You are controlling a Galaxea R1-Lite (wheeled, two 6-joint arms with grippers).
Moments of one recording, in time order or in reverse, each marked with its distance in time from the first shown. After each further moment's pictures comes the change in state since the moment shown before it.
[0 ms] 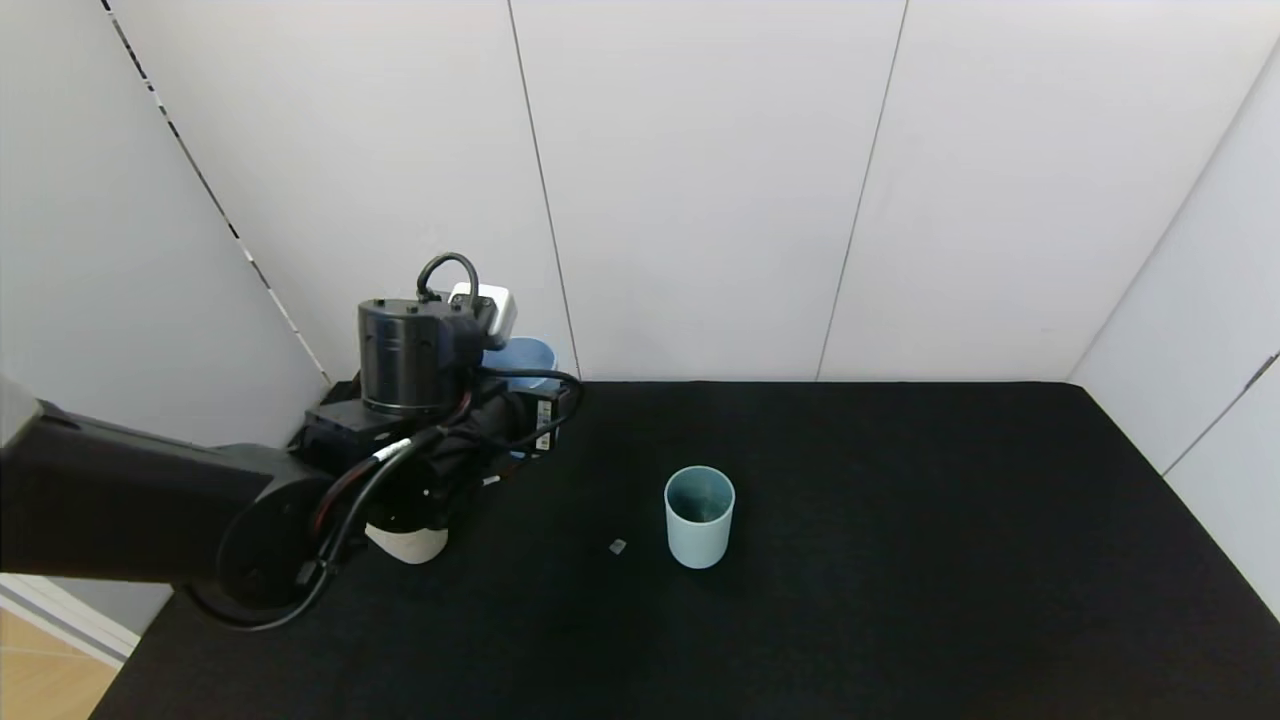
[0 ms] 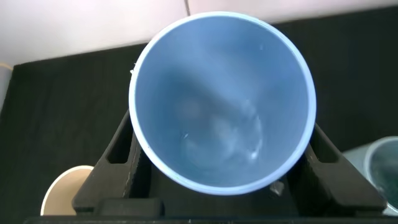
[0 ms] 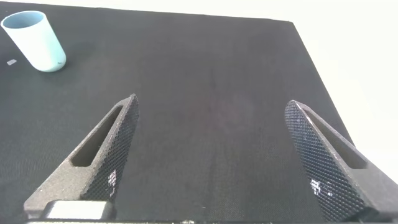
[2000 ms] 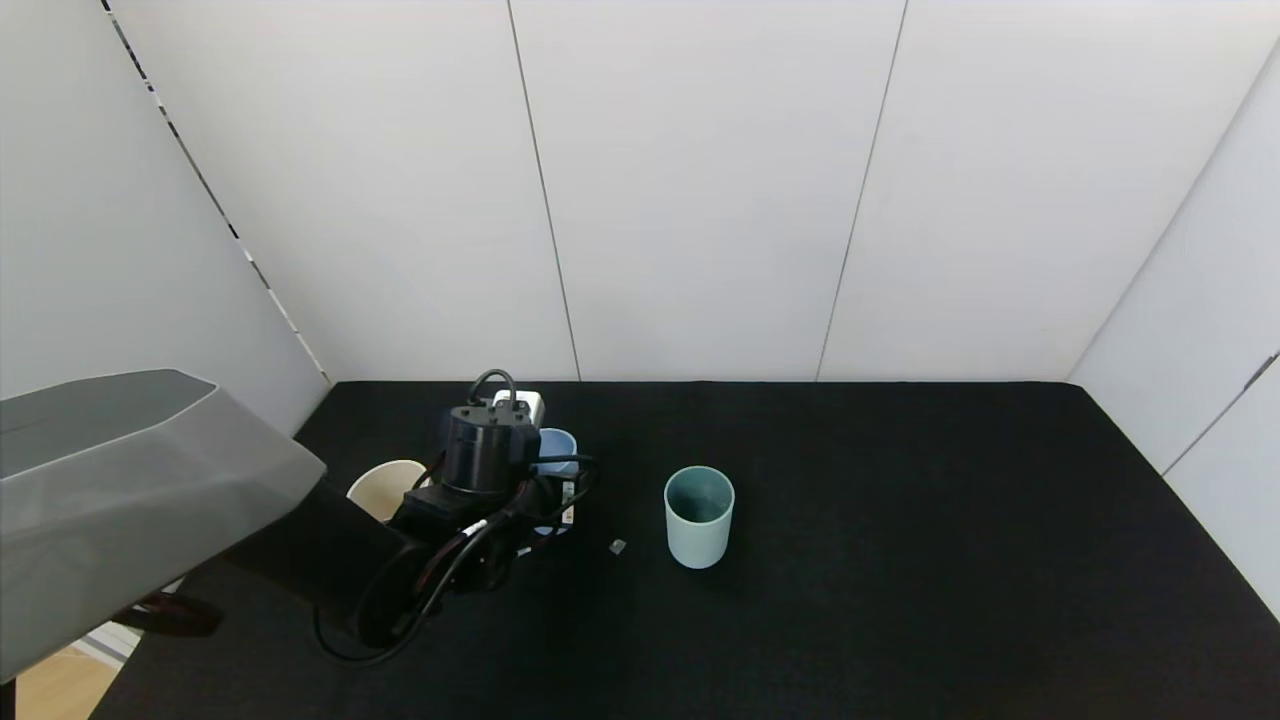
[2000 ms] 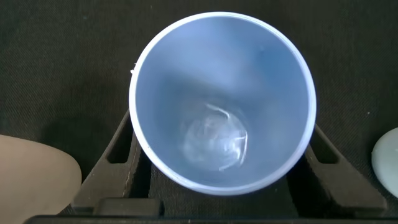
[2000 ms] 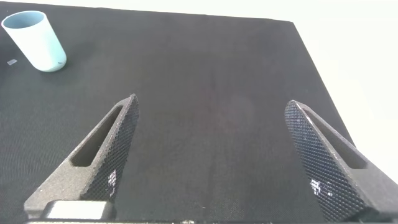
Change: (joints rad) left arm 0.035 0.264 0.107 -0.206 -0.066 -0.125; right arm 0.000 0.000 0.000 0.000 0.000 0.000
